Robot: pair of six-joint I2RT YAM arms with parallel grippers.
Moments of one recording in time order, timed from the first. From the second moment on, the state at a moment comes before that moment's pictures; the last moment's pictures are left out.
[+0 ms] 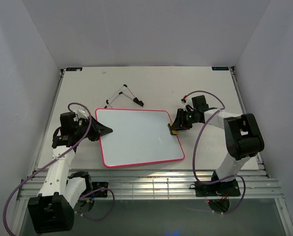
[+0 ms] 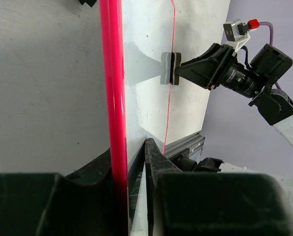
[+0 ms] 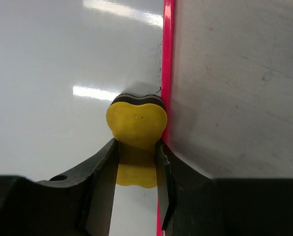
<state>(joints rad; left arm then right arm) 0.09 0.89 0.61 -0.48 0.69 -0.70 0.26 1.73 0.89 -0.19 -0.62 0.28</state>
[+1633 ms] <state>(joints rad) 0.08 1.00 0.84 0.23 0.85 -0.80 0.11 1.10 0.96 -0.61 -0.11 0.26</state>
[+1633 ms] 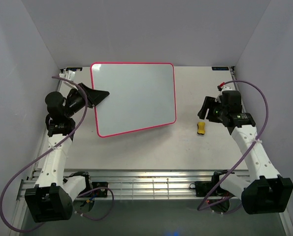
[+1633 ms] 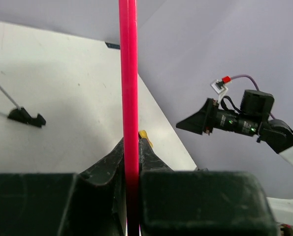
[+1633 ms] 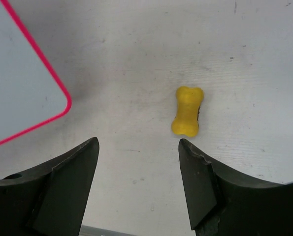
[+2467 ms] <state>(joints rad) 0.14 1.43 0.79 1.11 0.72 -0.83 0.20 0.89 0.80 -0.53 -0.38 0.25</state>
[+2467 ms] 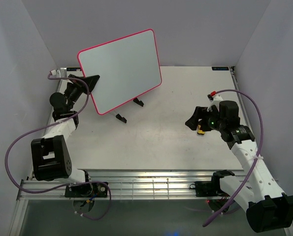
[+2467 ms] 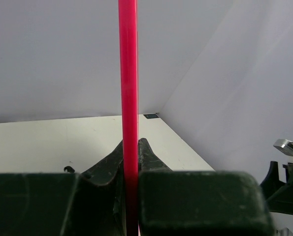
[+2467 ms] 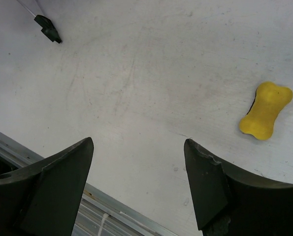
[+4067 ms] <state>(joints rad) 0.27 1.64 0.66 1.26 0.70 -0.88 0.31 0.95 0.80 -0.53 -0.41 0.20</state>
